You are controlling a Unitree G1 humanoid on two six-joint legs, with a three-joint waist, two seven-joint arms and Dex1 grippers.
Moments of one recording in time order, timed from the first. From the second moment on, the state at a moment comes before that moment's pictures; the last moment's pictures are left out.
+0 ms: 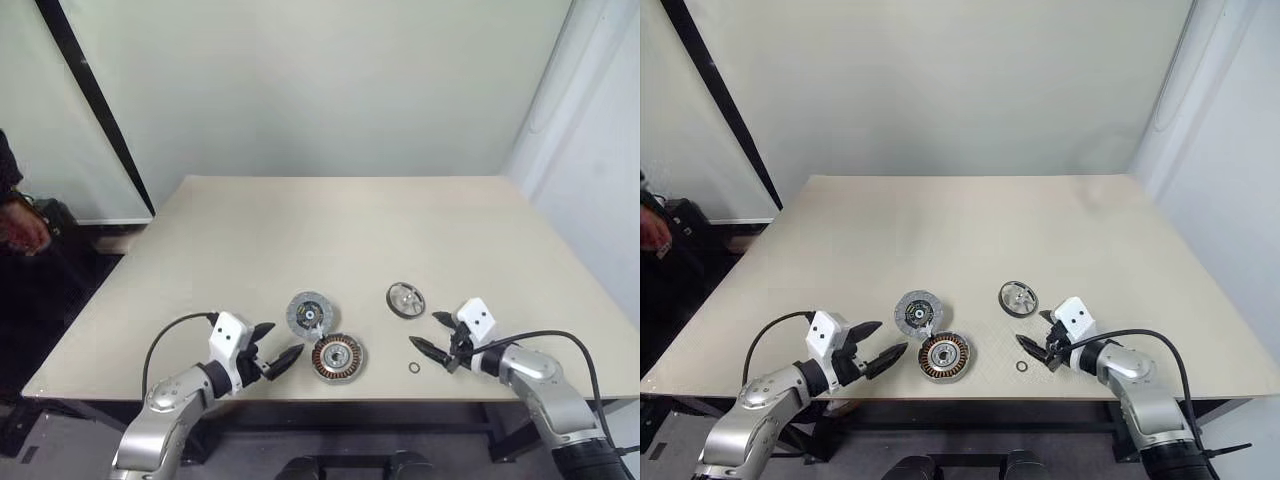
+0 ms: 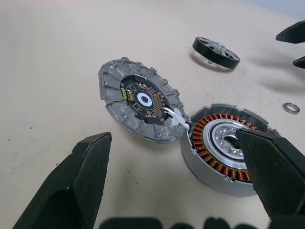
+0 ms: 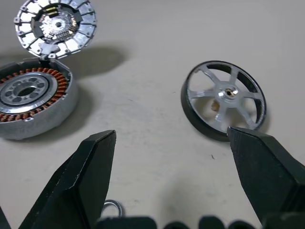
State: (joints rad) left arm 0.12 0.46 0.04 -0.17 -0.37 0.33 -0.70; right arm -0.06 -0.47 0.08 0.01 0.19 0.24 0.74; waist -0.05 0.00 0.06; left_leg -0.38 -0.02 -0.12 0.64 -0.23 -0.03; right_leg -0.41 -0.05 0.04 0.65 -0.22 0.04
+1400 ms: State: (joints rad) left arm 0.14 0.55 -0.10 -0.18 -0.37 0.36 -0.92; right arm 0.04 -0.51 0.22 -0.16 0.11 0.50 0.65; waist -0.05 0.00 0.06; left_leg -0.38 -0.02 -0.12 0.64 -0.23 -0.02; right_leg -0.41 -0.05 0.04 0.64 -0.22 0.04
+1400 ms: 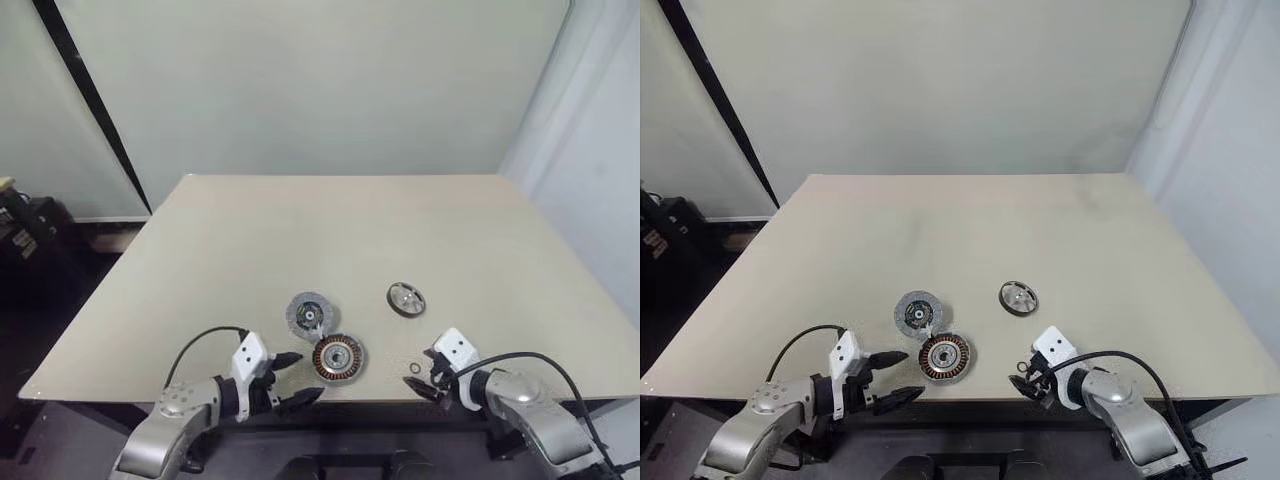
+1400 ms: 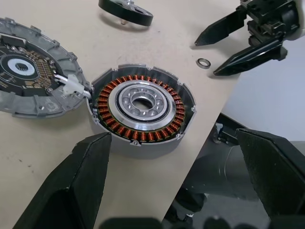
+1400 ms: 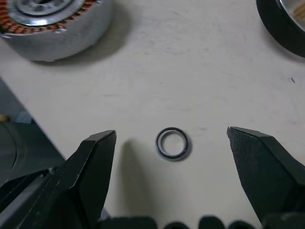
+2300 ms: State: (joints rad) left arm 0.14 0.55 -0.07 -0.15 -0.35 0.33 -0.90; right arm -0.06 -0.45 0.23 -0.19 0.12 0.54 0.65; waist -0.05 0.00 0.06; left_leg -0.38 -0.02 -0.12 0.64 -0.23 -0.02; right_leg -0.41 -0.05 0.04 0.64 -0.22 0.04
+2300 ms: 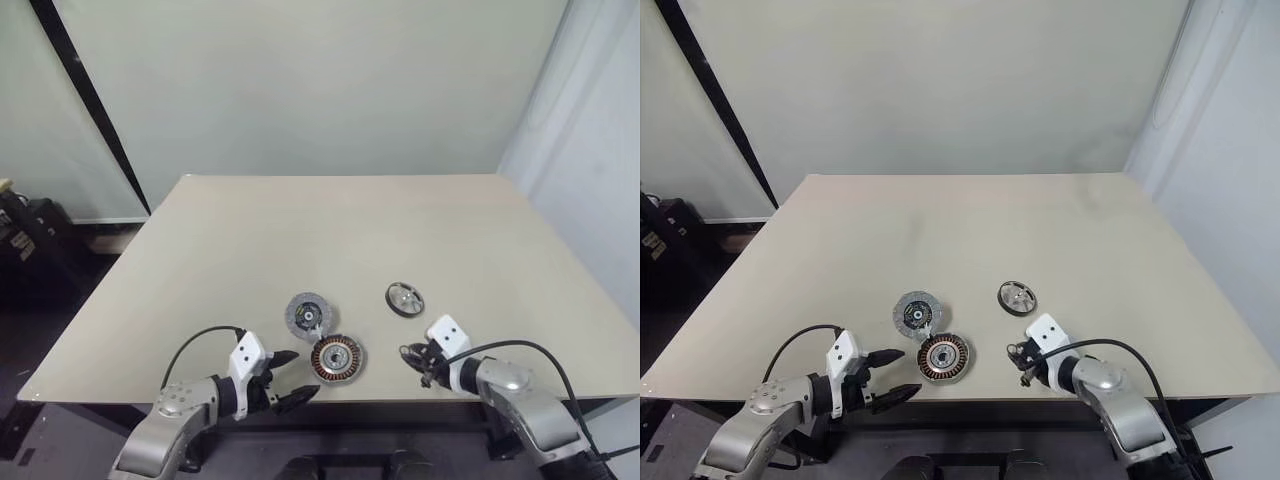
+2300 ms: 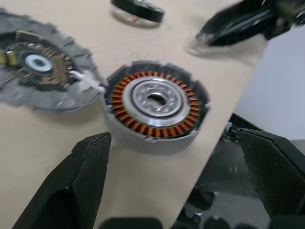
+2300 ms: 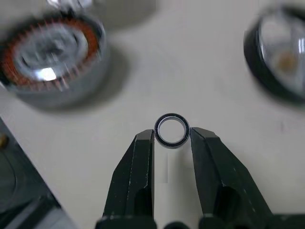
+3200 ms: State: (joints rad) left arm 0.14 0.54 -0.05 -0.09 -0.35 0.25 -0.89; right arm -0.29 -0.27 0.49 -0.11 0.09 0.66 0.65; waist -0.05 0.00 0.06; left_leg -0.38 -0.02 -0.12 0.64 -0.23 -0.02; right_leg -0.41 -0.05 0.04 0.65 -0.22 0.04
